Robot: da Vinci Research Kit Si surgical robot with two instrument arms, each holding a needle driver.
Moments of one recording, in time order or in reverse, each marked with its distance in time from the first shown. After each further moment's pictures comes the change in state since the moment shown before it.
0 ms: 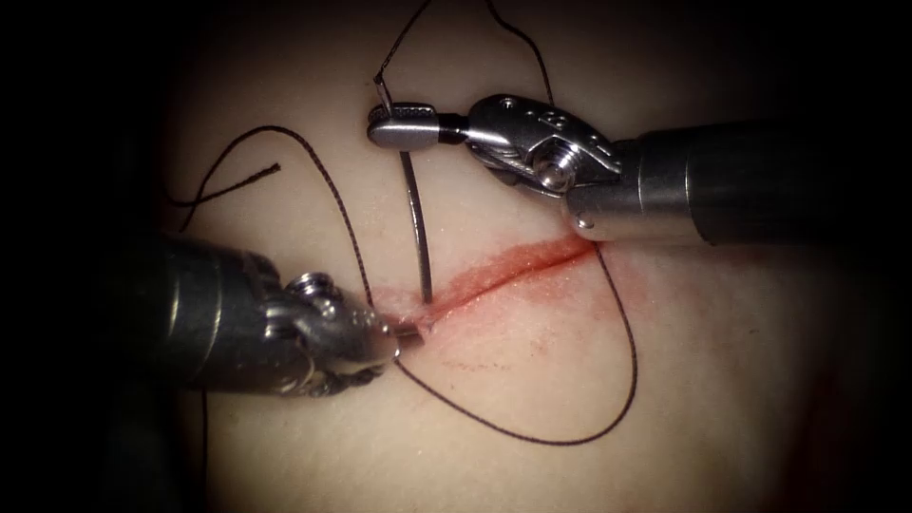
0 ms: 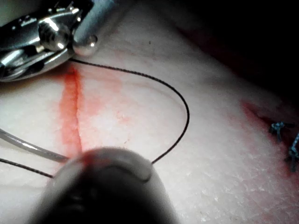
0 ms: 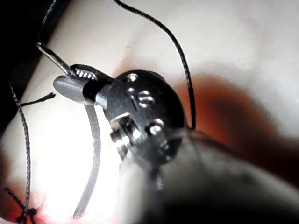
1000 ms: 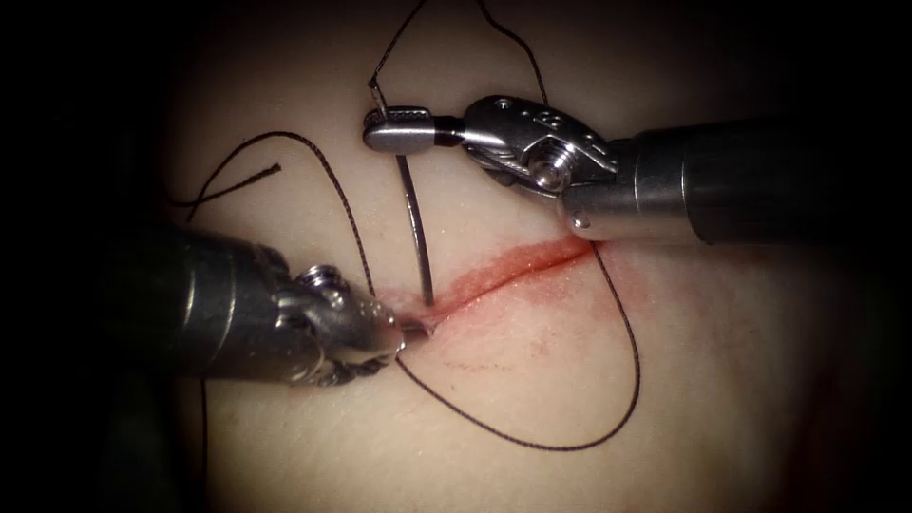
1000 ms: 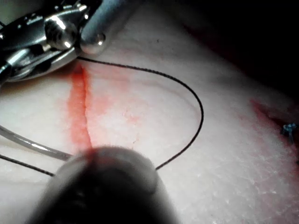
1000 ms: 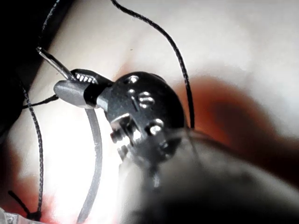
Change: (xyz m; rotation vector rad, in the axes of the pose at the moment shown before) right arm -0.001 -0.001 0.001 0.045 -0.033 0.040; left arm 0.001 -0.001 0.001 0.047 -0.006 -0.010
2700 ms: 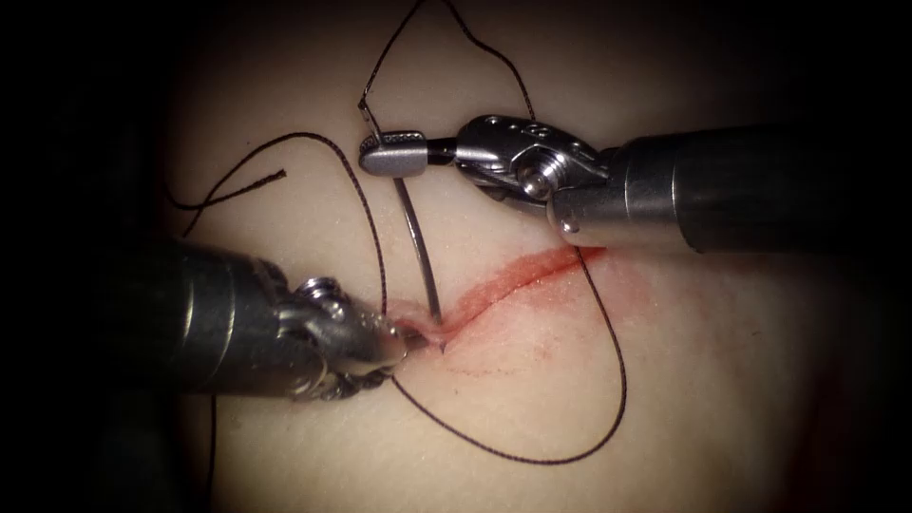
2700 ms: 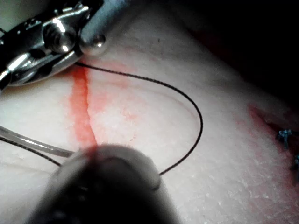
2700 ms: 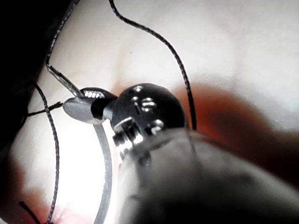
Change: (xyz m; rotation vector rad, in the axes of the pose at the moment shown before) right arm -0.003 -0.002 0.001 -0.058 -0.036 0.192; left arm 0.001 0.000 0.000 0.060 0.003 -0.064
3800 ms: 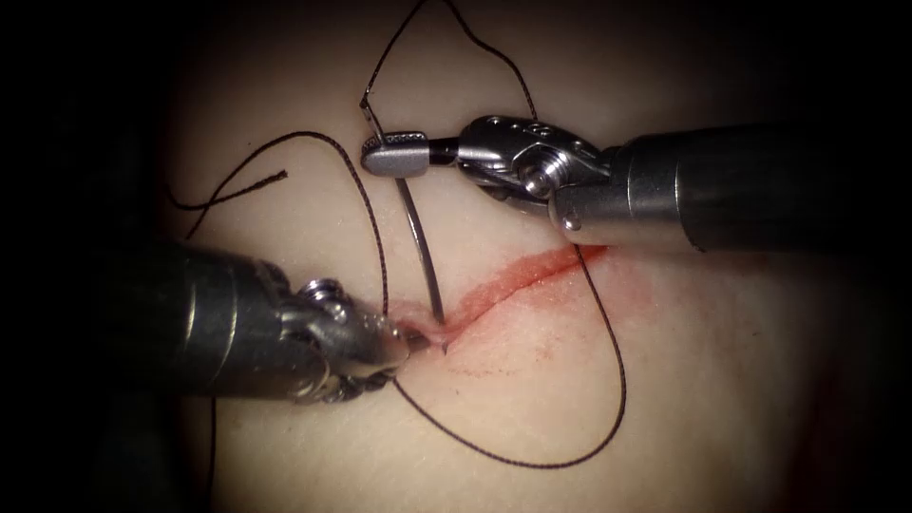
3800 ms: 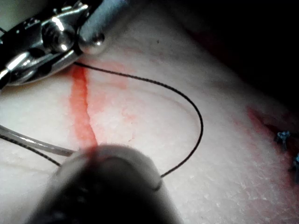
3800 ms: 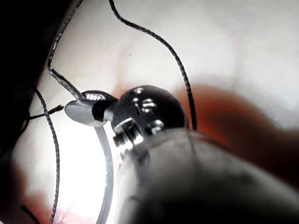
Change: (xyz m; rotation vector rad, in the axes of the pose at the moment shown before) right arm 0.000 0.000 0.000 -0.022 0.009 0.027; left arm 0.000 0.000 0.000 0.004 0.000 -0.023
